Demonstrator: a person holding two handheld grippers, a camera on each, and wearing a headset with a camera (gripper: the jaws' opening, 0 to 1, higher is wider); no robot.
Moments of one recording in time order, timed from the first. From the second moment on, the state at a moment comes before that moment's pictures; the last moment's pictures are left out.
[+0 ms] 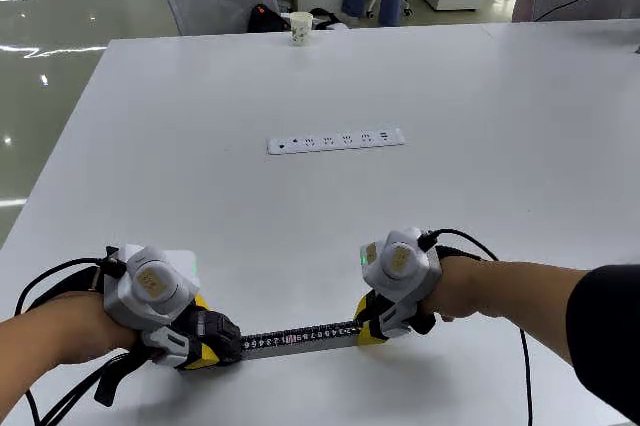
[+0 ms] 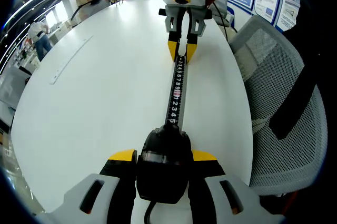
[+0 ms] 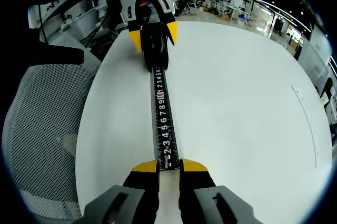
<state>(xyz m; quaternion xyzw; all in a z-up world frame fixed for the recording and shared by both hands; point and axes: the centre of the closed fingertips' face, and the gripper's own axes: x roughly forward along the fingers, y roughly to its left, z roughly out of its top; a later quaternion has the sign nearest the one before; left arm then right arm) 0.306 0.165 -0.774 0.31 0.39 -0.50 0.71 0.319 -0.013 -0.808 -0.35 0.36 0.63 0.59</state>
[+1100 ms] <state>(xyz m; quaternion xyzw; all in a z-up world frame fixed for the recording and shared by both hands) 0.307 0.165 -0.775 0.31 0.39 -0.50 0.71 0.322 -0.027 -0.809 -0.34 0.37 0.63 0.59</state>
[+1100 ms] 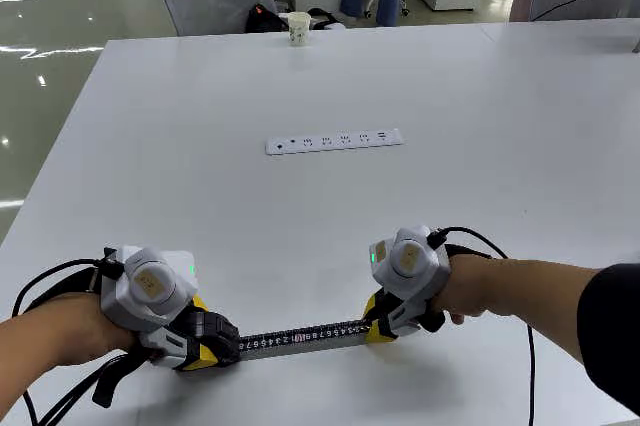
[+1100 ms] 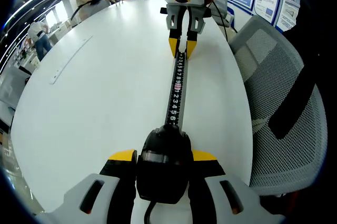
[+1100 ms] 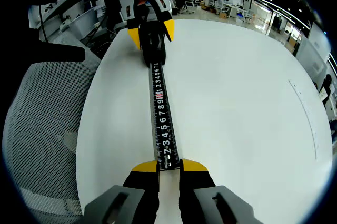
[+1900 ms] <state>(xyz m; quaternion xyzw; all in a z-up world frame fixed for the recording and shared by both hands) 0.306 0.165 -0.774 0.31 0.39 -0.50 0.71 0.323 -0.037 -0.809 -0.35 0.38 0.62 0.59</state>
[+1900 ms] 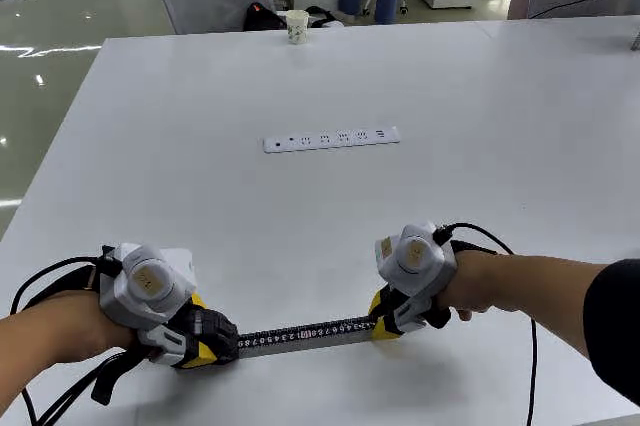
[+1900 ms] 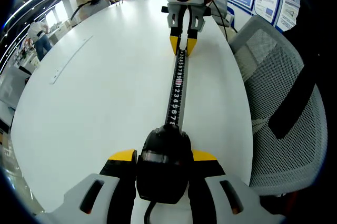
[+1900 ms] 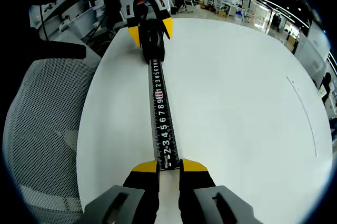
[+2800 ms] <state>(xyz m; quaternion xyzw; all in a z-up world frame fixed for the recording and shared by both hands) 0.305 0.165 -0.775 0.31 0.39 -0.50 0.71 0.323 -0.053 -0.809 -0.35 0.39 0.62 0.59</state>
